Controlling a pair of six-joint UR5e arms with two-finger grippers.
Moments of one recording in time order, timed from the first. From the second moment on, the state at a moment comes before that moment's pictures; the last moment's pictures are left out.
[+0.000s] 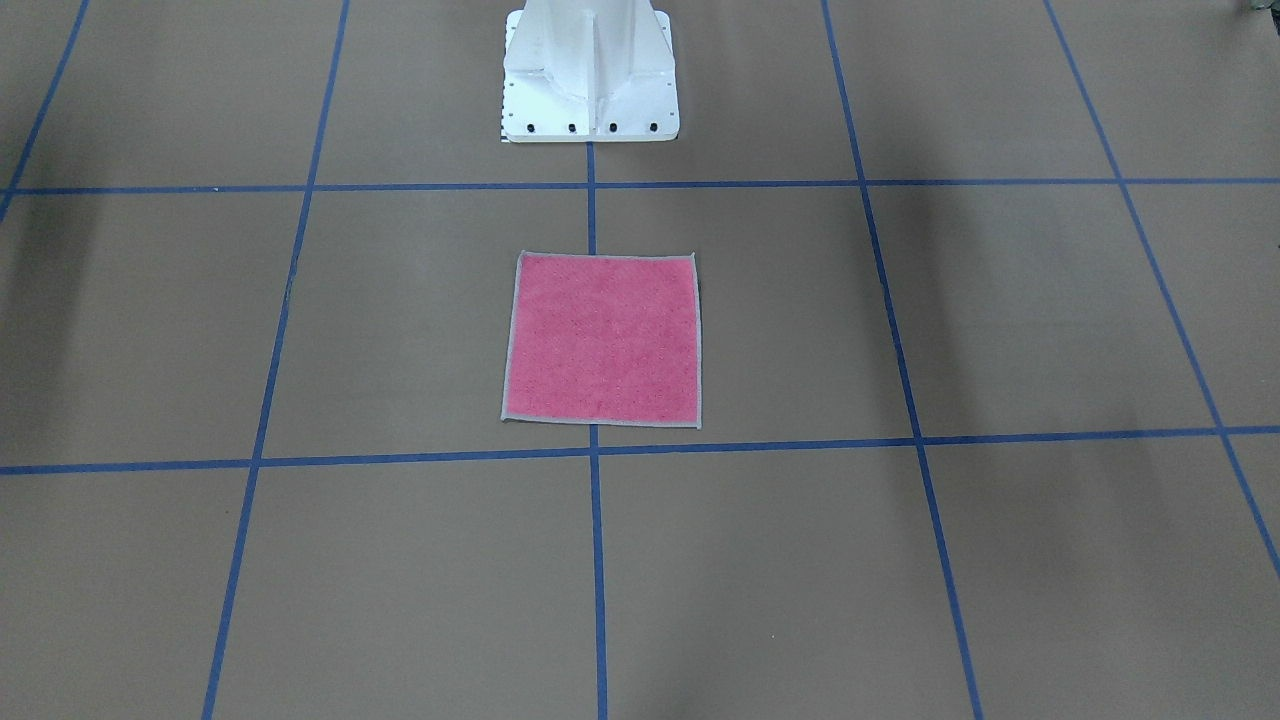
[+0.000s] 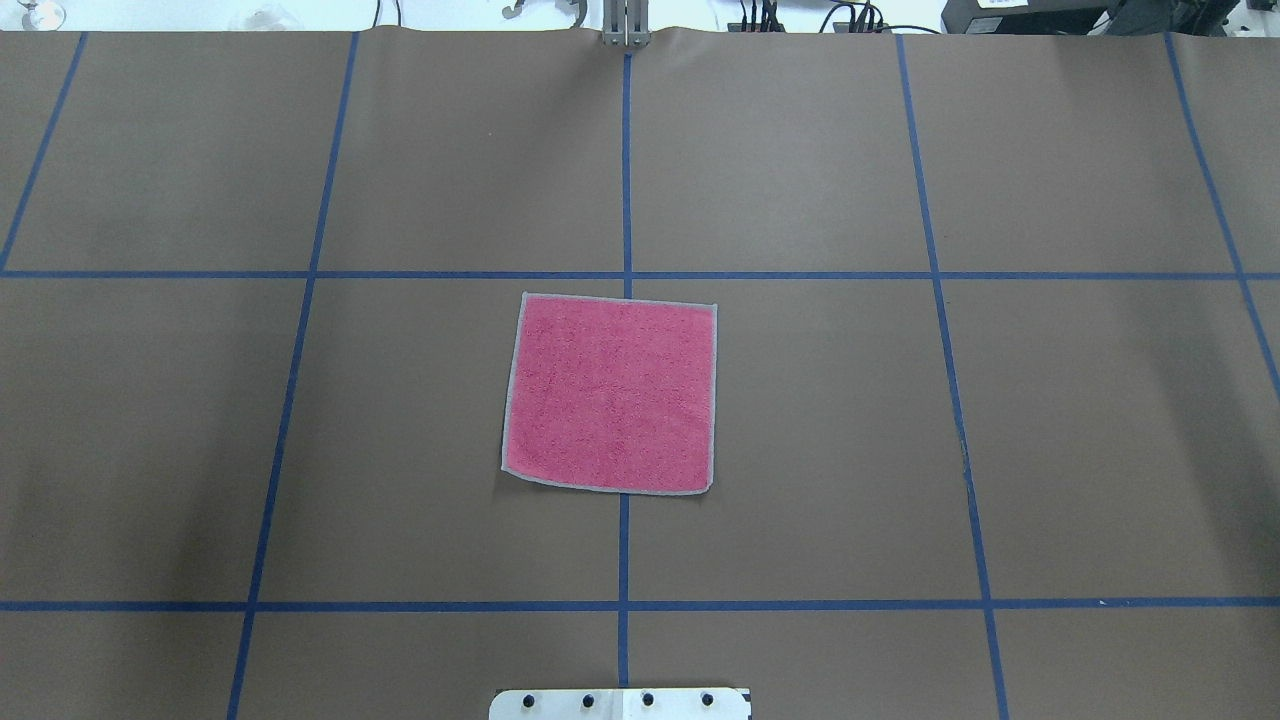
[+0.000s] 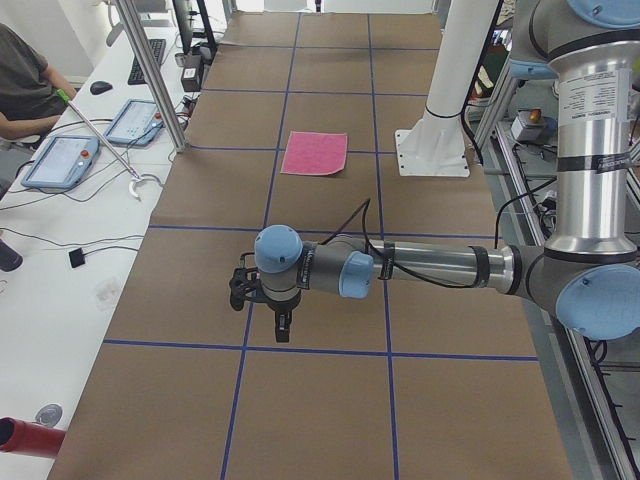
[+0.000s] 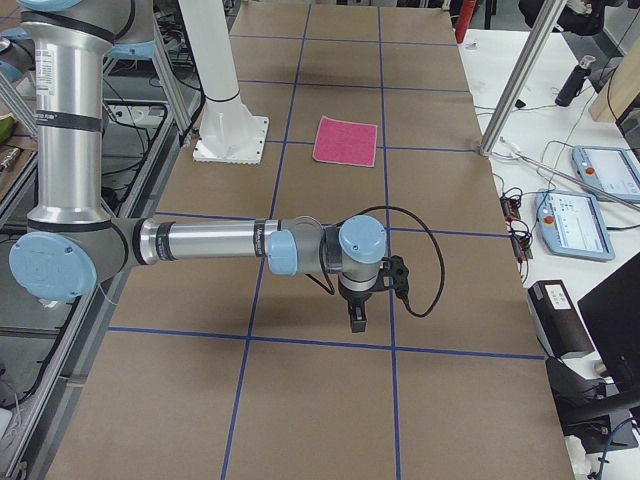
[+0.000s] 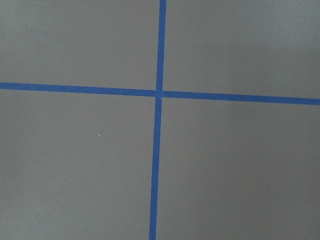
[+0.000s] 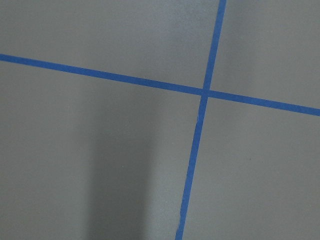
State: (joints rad) left arm -1.51 -1.48 -1.70 -1.69 -2.40 -0.20; right arm 1.53 -1.65 1.72 -1.56 2.38 -0.04
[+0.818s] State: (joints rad) left arm -1.51 -1.48 -1.69 -1.69 -2.40 -0.20; right arm 1.53 -1.65 1.72 -1.53 2.39 -0.05
